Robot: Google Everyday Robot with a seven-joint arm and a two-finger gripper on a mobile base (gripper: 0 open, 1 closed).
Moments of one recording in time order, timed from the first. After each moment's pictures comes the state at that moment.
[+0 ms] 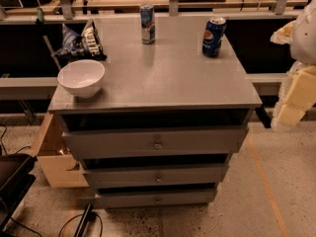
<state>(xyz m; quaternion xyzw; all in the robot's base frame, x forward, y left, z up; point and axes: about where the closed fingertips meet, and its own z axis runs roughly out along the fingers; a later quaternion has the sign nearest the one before) 0.438 -0.214 0.986 -0.60 0.78 -0.05 0.17</state>
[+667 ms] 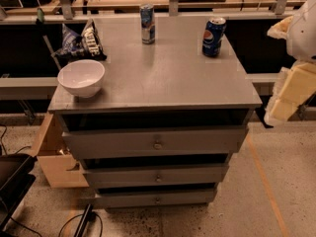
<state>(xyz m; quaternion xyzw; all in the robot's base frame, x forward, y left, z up) 0.453 -0.208 0.989 -0.60 0.77 -0.05 0.20</state>
